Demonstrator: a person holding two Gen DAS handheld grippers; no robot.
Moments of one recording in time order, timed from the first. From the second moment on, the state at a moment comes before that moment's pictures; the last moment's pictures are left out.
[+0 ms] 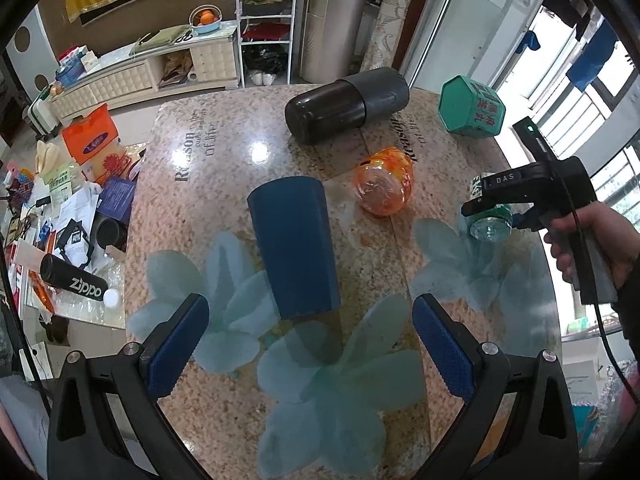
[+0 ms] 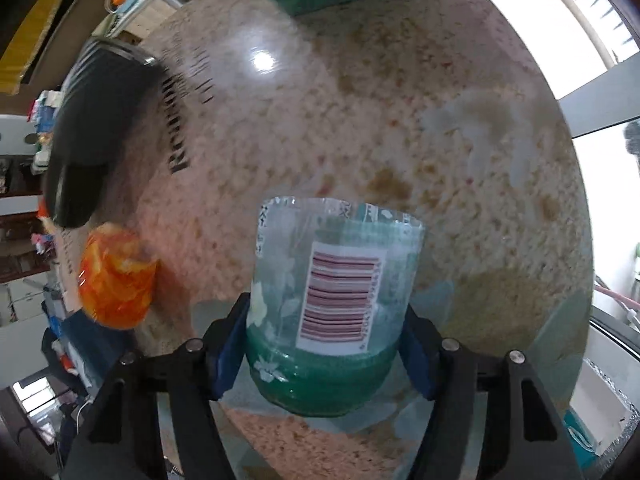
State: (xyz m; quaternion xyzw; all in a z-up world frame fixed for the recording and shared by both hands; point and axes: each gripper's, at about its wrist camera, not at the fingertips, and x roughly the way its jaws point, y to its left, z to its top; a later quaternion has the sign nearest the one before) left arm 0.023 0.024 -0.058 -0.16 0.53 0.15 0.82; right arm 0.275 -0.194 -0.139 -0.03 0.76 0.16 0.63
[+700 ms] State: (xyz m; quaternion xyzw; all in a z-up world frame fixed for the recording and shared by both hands) left arm -0.019 0.024 -0.077 -0.15 0.56 0.11 0.81; right arm 0.064 -0.154 -0.113 -0.12 0.73 0.27 0.61
